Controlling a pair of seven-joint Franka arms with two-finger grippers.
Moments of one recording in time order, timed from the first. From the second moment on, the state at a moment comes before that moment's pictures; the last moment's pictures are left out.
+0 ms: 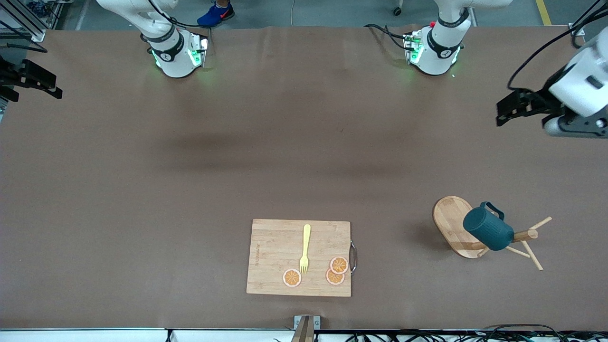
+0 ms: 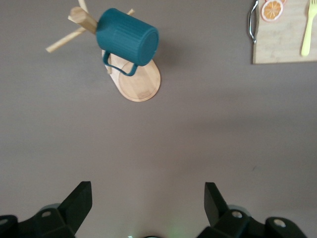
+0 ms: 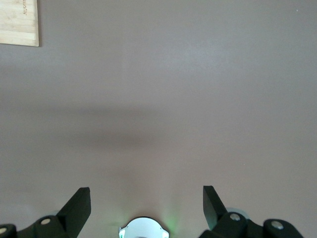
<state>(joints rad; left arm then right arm) -0.15 0.08 0.03 -1.38 -0.01 1.41 -0.01 0.00 -0.10 -0.07 -1.58 0.00 1.39 -0.13</state>
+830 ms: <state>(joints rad) -0.08 -0.17 -0.04 -1.71 -0.01 1.52 -0.08 0.00 -0.11 -0.07 -1.56 0.00 1.39 -0.13</state>
